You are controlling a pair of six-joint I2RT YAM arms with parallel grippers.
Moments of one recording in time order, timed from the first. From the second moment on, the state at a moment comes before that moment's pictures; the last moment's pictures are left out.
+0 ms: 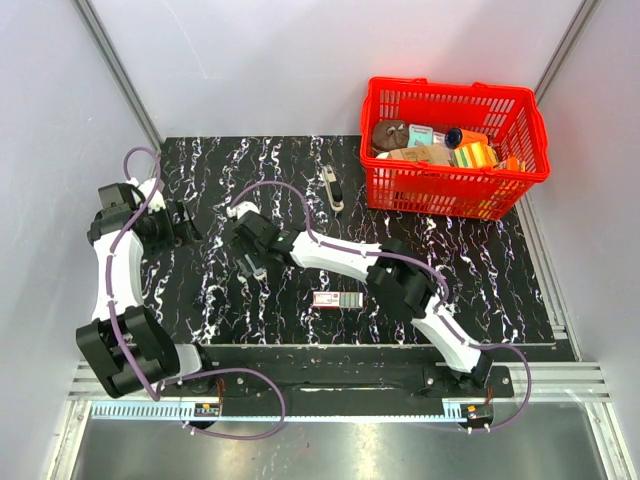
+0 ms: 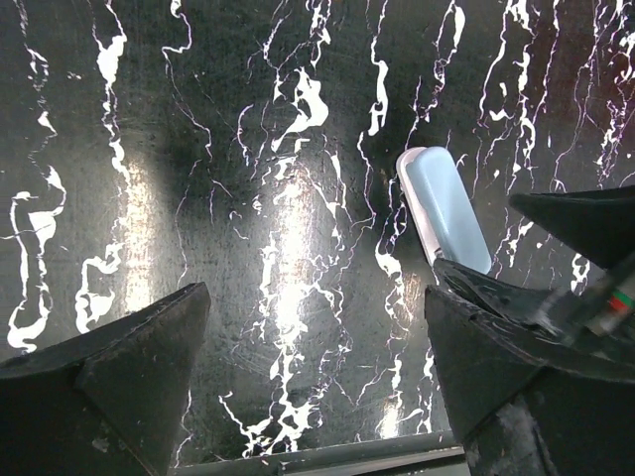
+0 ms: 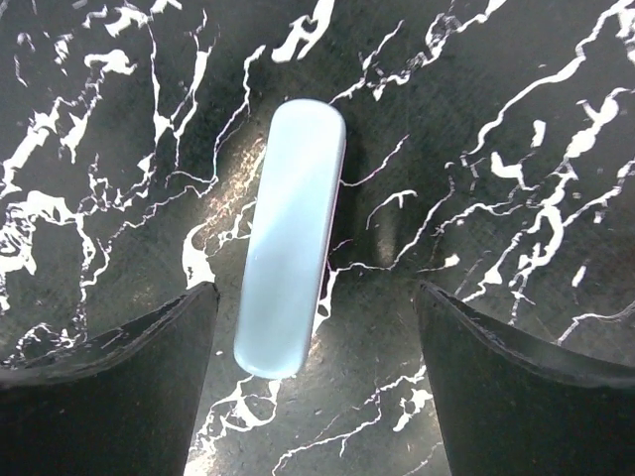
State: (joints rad) left arm 0.40 1.31 1.09 -0.80 0.42 0.06; right arm 1.07 2.33 1.96 -0.44 0.21 0.31
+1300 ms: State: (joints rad) left arm 0.22 1.26 0.91 -0.78 0.83 0.40; right arm 1.06 1.91 1.53 -0.08 0.22 0.72
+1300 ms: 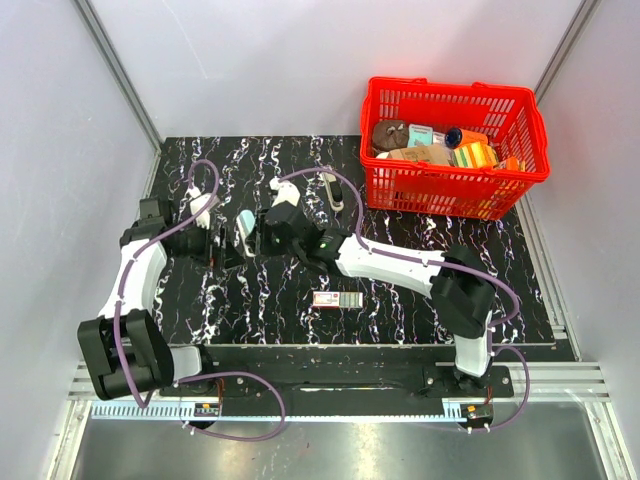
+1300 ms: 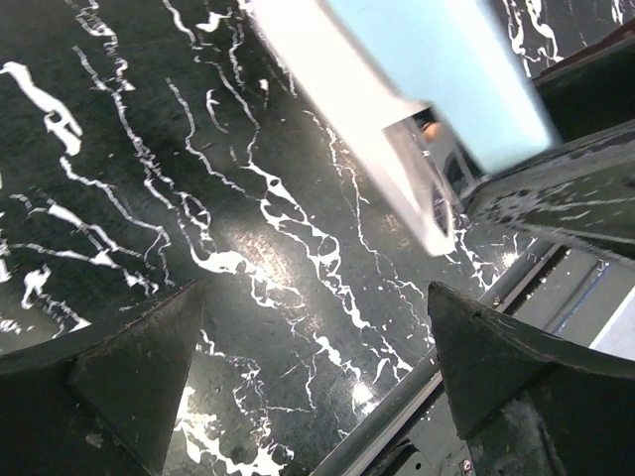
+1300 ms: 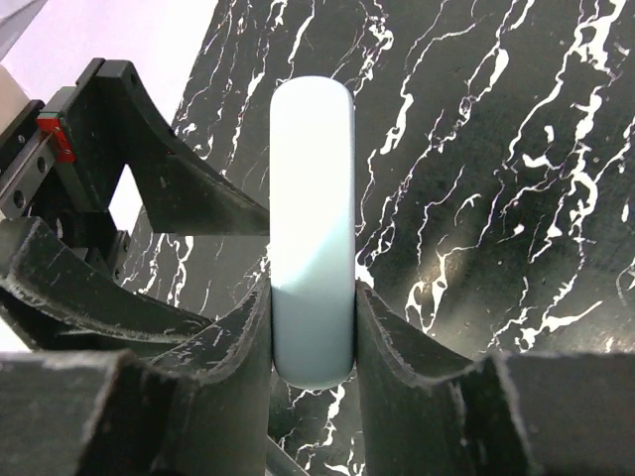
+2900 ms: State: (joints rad) left arm 0.14 1.31 0.85 -0.67 0.73 0.68; right arm 1.06 1.82 1.30 0.07 0.06 0.88
